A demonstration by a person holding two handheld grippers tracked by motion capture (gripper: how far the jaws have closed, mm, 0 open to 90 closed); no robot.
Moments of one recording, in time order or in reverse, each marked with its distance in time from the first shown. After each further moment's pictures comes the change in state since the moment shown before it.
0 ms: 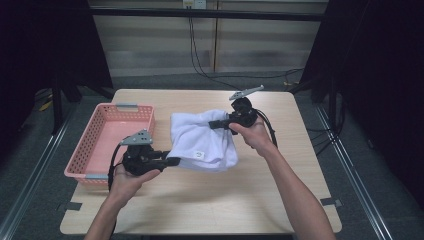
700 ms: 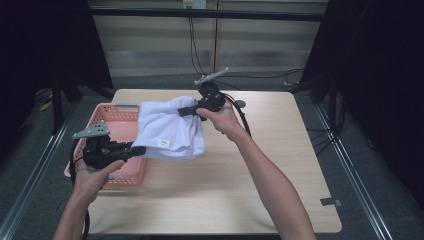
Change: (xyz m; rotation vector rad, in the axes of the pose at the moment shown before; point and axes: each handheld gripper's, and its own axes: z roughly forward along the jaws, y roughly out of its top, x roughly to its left) left arm 0.043 -0.012 -0.074 -0.070 0.116 -0.064; right arm 0.030 0.071 0.062 0.015 0.049 -0.037
